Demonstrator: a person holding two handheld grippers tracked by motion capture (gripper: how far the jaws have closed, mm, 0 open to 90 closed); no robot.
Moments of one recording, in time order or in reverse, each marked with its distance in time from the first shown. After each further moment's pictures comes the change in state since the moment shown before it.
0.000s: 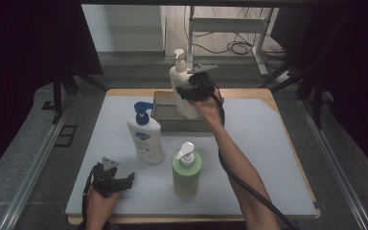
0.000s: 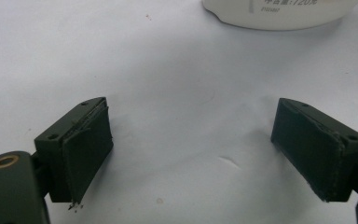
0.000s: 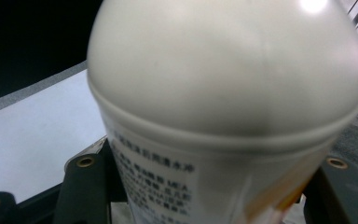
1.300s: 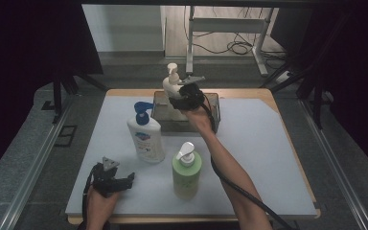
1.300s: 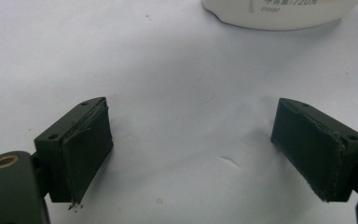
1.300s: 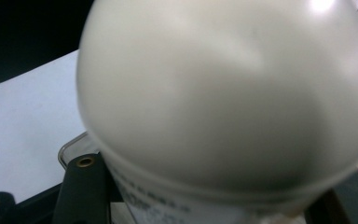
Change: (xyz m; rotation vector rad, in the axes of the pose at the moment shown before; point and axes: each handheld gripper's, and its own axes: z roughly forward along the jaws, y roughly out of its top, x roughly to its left) left arm 0.000 0.000 0.000 0.000 0.000 0.001; right arm 0.018 -0.032 0.038 0.053 0.017 -0.003
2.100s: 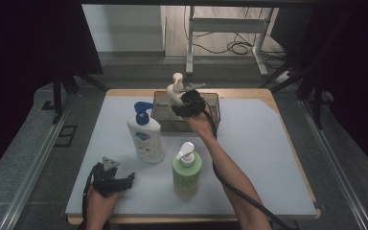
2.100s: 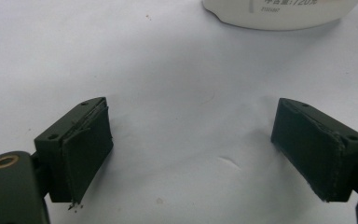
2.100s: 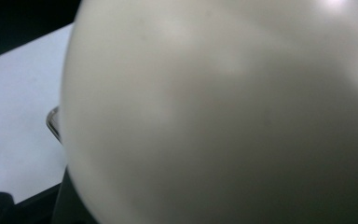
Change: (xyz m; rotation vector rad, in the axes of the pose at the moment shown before) left arm 0.000 0.000 0.000 0.002 0.000 0.001; right arm -0.002 -0.026 0.011 0.064 0.018 0.030
